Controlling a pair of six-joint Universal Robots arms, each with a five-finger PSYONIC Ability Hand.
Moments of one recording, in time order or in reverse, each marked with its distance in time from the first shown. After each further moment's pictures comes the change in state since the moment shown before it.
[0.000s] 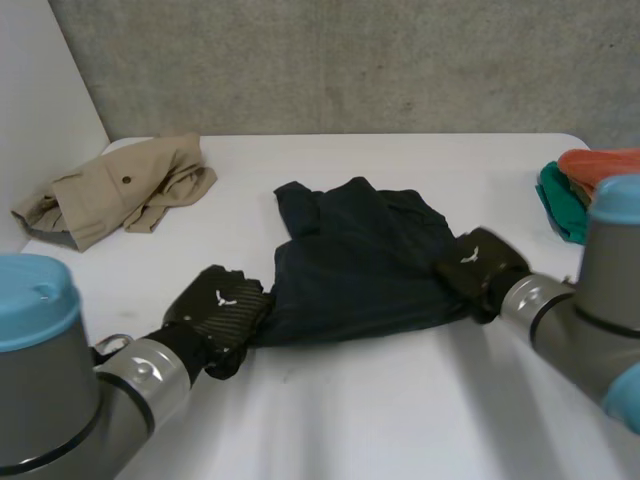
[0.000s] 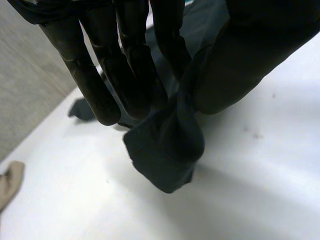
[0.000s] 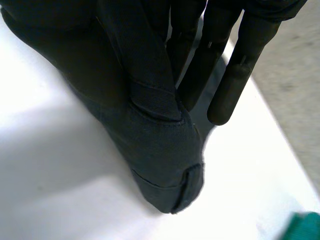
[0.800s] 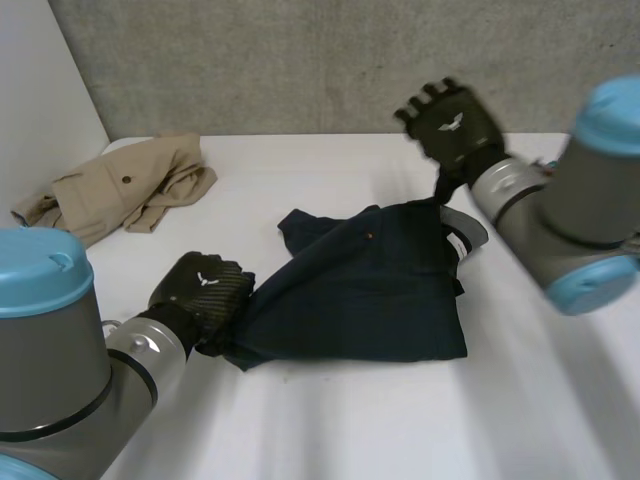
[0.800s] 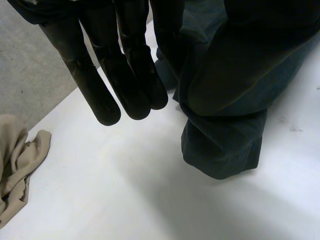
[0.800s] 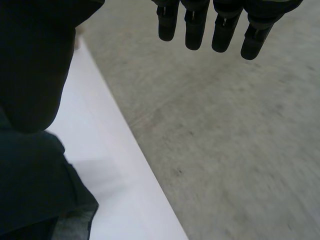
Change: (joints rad) left arm -0.001 -0.068 0.092 -0.036 -0.133 -0.072; right arm 0.050 0.120 -0.386 -0.201 -0.011 0.190; left_hand 0.000 0.004 0.004 0.001 0.019; right_hand -0.888 -0.962 -0.969 -0.991 -0.922
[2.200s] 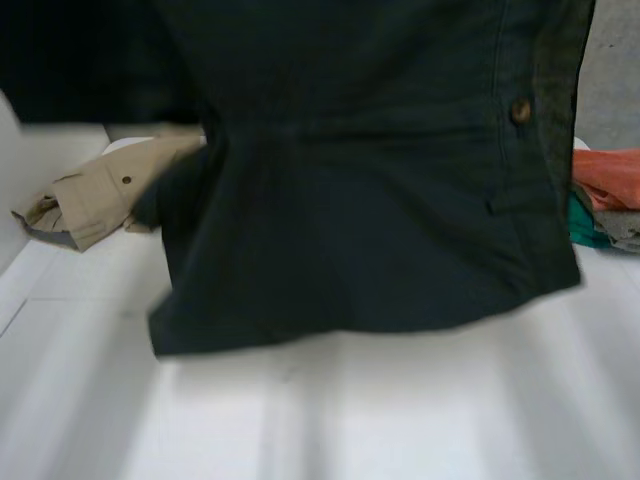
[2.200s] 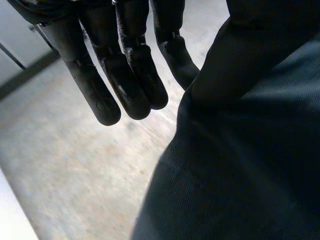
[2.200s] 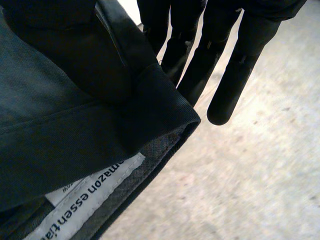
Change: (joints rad) left arm 0.055 0.277 0.842 -0.024 0.068 0.084; right arm -0.131 -0.427 -0.313 0.198 -0.174 0.406; left_hand 0.000 0.001 0.001 0.004 0.000; right_hand 0.874 0.965 0.979 0.991 0.958
